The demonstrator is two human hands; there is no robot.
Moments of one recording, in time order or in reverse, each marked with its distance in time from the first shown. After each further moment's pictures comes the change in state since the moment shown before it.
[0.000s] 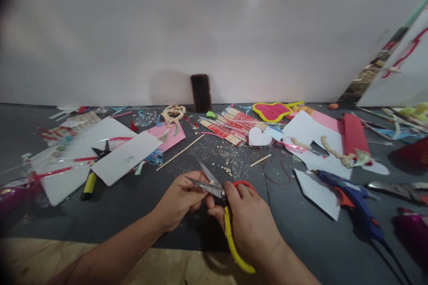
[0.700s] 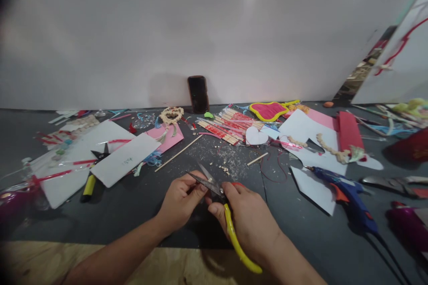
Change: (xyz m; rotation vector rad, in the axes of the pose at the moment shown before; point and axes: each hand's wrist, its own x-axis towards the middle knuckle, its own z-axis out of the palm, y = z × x) left_hand -0.001 -0.011 0.006 0.280 0.129 0.269; right_hand 0.003 0.000 -0.019 0.276 -0.177 0.051
